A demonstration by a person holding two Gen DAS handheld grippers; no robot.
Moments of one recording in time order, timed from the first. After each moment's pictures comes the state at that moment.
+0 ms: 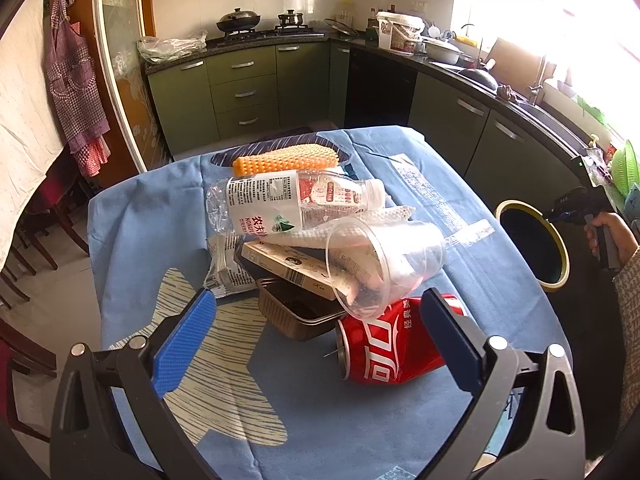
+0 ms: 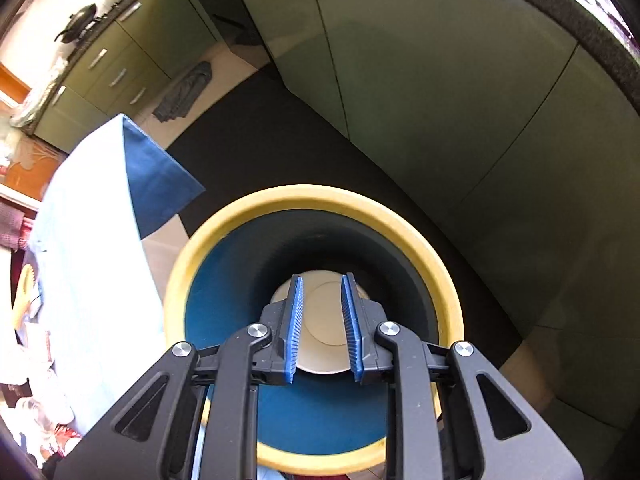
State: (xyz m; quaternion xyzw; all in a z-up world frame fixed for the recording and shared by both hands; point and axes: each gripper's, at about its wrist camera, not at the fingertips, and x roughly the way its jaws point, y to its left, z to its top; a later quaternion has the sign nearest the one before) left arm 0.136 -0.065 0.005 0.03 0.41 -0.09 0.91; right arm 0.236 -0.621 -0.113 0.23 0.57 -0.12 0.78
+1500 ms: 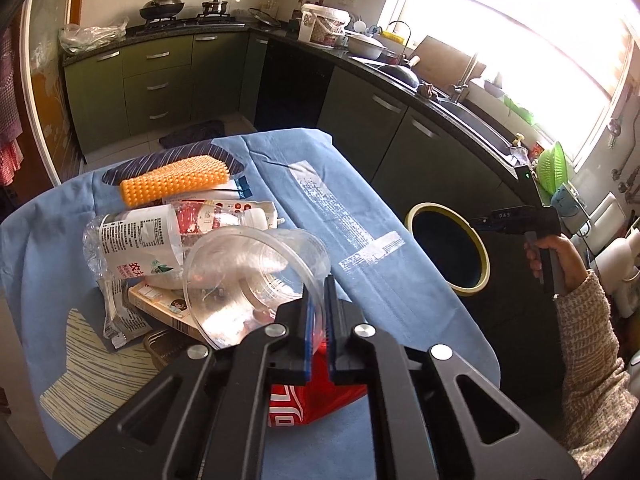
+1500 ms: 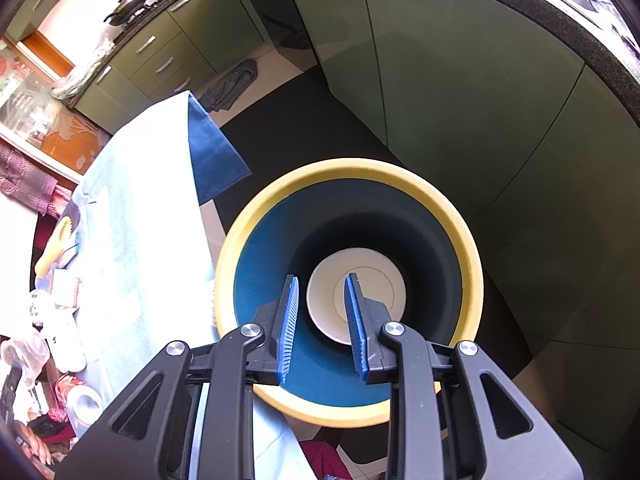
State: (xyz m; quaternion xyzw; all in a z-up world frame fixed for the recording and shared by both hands) left arm 0.176 -0.109 0.015 -0.01 0.42 -0.26 0.87; right arm 0.220 -0.588 -0.086 0.22 0.55 -0.05 0.80
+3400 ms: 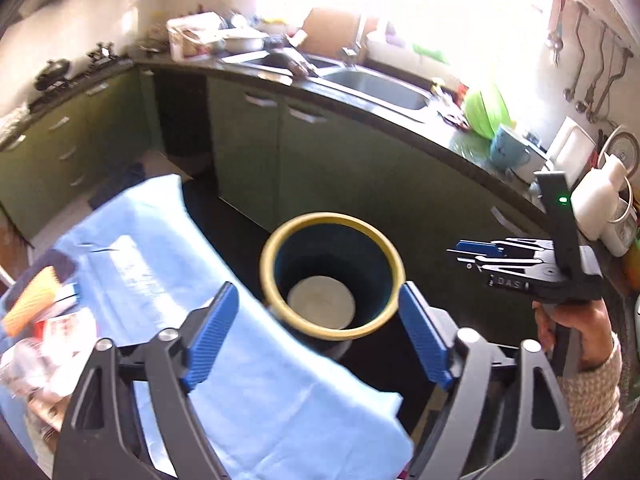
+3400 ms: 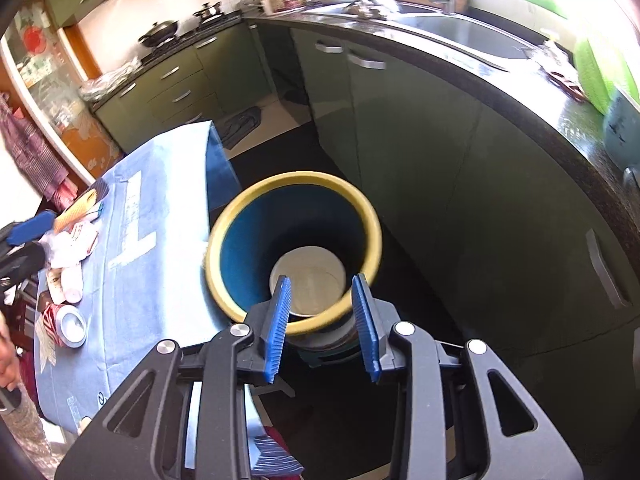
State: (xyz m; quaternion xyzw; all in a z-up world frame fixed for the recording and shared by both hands) left arm 0.154 -0.347 0.045 0.09 0.39 -0.36 0.84; right arm 0.087 -0.585 -0.017 0.13 0.47 -0.06 0.87
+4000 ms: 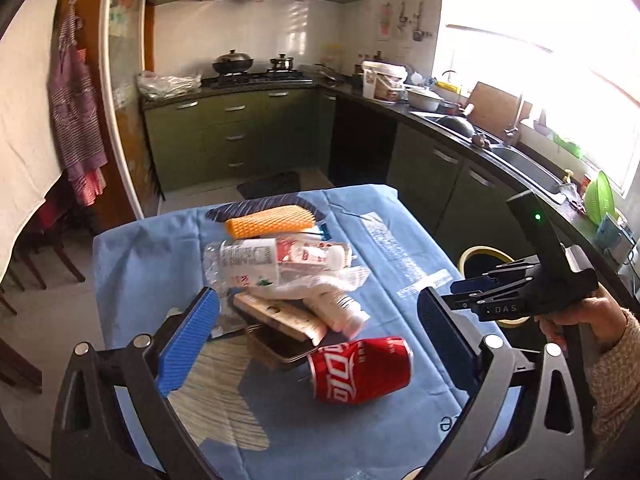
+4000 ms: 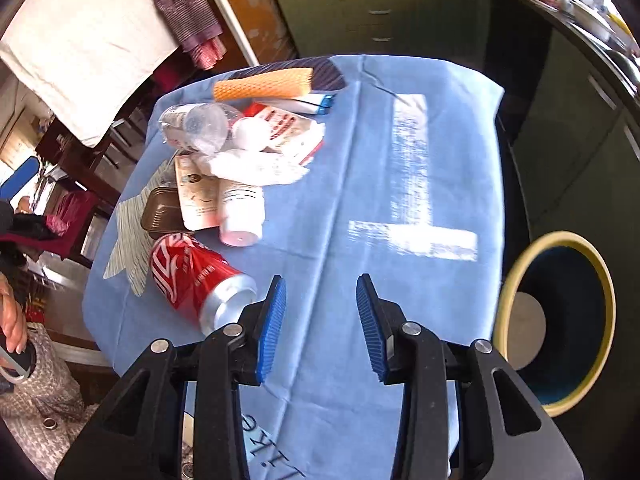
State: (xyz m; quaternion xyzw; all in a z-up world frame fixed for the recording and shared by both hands) left arm 0.115 -0.056 0.067 0.00 0.34 -0.11 0.93; right arm 0.199 -0.284 -0.028 -0.01 0.55 0.24 0.80
